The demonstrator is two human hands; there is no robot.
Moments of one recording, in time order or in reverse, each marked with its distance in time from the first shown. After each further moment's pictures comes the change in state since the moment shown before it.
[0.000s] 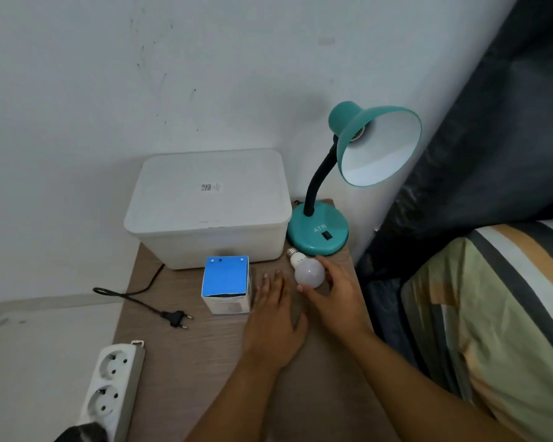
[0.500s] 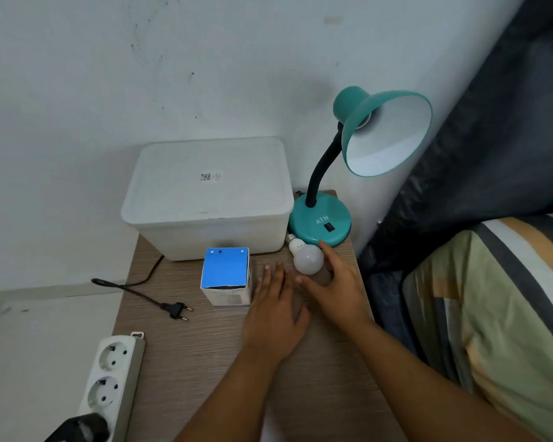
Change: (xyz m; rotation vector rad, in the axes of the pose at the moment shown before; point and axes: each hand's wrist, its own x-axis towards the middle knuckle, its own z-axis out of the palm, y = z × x) left_hand -0.001 0.002 -0.003 0.017 -0.003 0.019; right_hand 0.005 -0.003 0.000 -0.003 -0.020 0.000
